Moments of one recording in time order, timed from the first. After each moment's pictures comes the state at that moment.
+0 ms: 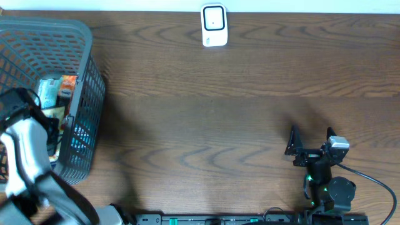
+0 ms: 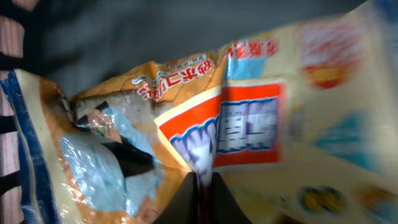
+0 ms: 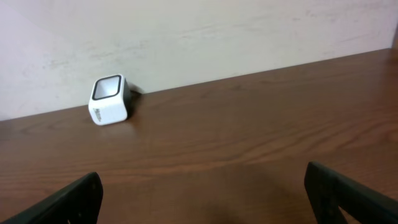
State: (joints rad) left arm 0.63 1.49 1.04 -0.78 -0.22 -0.90; right arm -0.09 0.01 0.01 -0.06 -0.11 0.18
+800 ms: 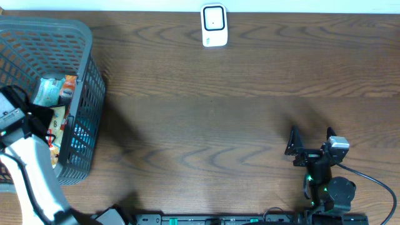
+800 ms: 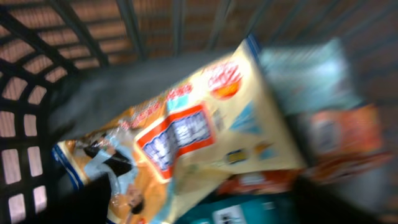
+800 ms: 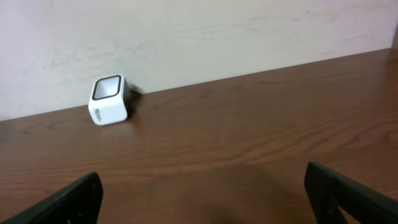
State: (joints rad) left arm 0.63 1.34 1.02 -0.71 -0.20 -0.61; right arm -0.09 0.01 0.01 -0.06 -0.11 0.18
